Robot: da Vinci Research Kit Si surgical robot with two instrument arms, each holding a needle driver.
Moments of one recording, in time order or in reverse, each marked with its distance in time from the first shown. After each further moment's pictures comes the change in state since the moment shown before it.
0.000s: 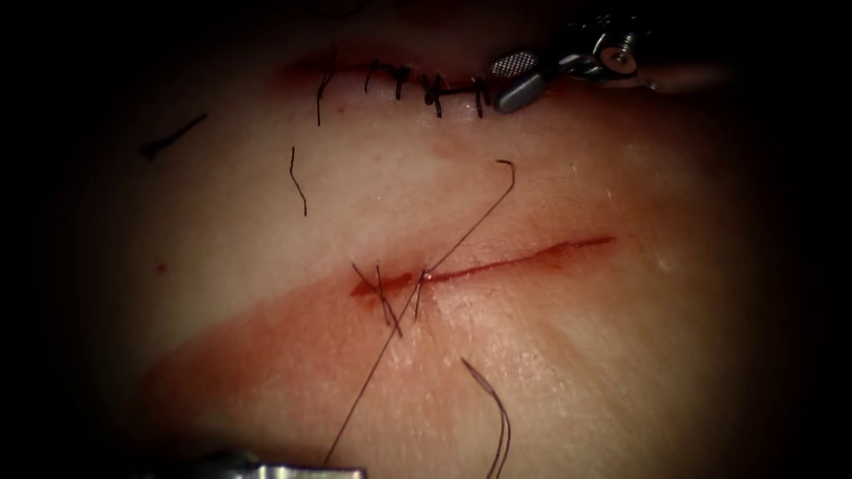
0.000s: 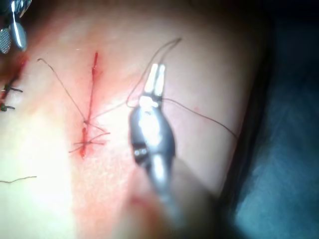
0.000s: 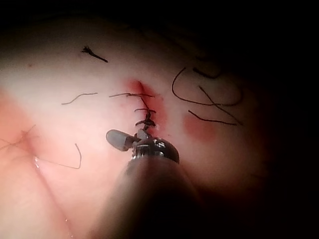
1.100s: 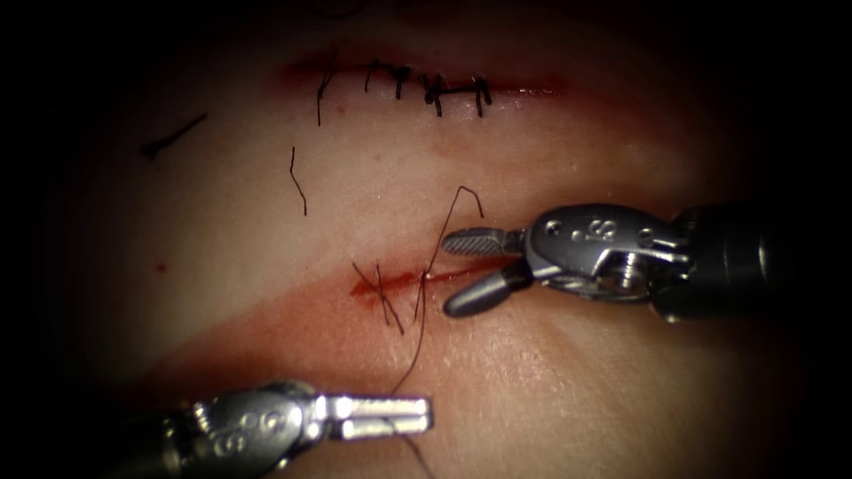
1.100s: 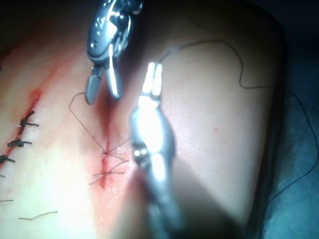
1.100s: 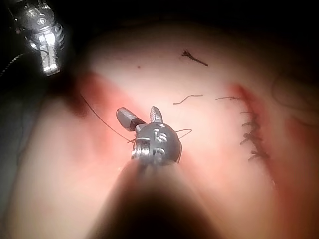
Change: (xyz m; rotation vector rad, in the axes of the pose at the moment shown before) right arm 0.001 -0.021 0.003 0.043 0.201 -0.050; left arm -0.001 -0.004 0.004 -0.010 0.000 0.047
